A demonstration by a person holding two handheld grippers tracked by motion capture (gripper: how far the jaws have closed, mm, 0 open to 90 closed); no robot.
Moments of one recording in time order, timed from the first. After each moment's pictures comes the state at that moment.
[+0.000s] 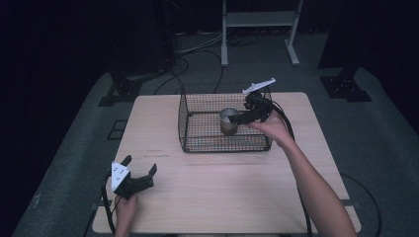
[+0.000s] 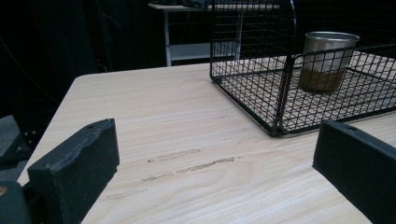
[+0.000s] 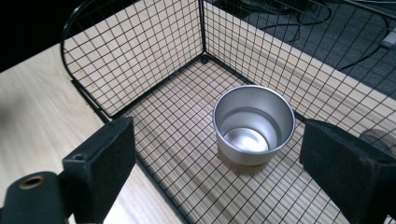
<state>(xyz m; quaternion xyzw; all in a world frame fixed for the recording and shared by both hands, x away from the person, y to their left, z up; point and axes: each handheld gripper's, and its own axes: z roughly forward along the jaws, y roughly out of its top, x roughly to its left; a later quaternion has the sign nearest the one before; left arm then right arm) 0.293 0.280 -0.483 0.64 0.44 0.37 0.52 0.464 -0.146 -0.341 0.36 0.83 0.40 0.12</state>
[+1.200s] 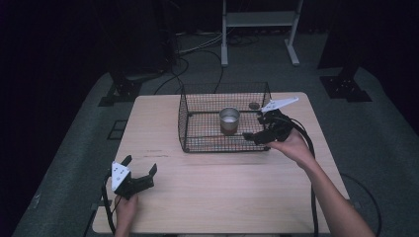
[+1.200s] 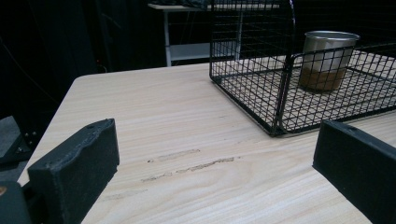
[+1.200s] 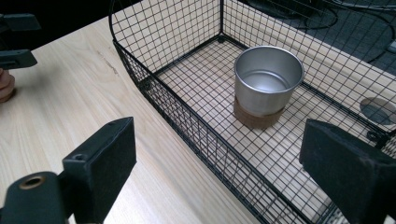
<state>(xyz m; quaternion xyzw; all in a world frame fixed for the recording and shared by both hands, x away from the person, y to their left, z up) 0.293 0.280 -0.483 0.64 0.43 0.37 0.52 0.400 -0.187 -0.346 0.34 0.83 0.42 0.12</state>
